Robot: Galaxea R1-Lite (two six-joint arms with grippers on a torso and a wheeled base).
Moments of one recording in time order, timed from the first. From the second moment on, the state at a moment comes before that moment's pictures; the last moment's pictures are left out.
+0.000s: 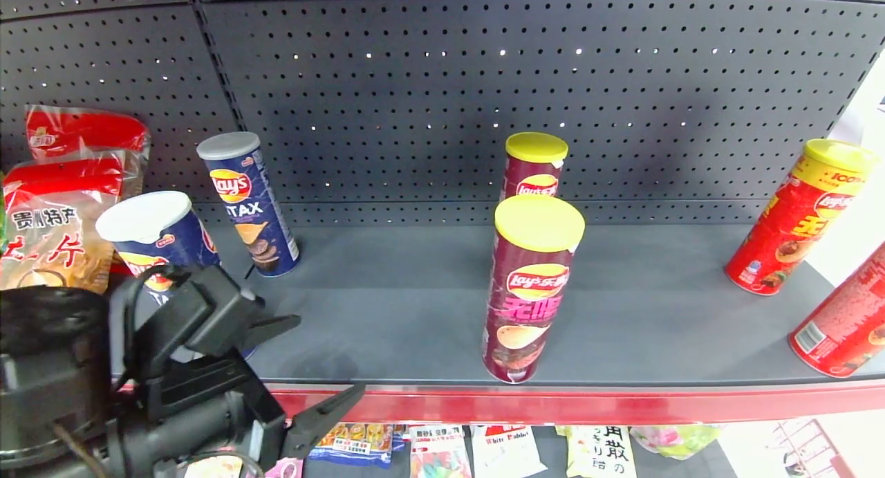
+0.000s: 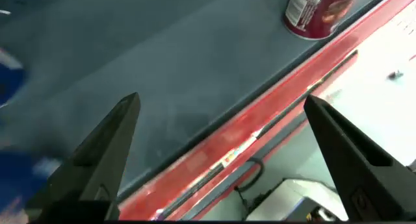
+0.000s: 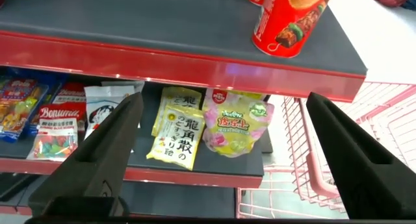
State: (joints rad) left arm -0.65 1.33 -0.40 -0.55 -0.01 0.08; right arm 0.22 0.10 -0.11 0.14 -0.24 -0.12
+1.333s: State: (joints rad) left arm -0.75 1.82 -0.75 -0.56 0.07 0.03; right arm 0.22 0.10 -0.08 0.11 -0.24 -0.12
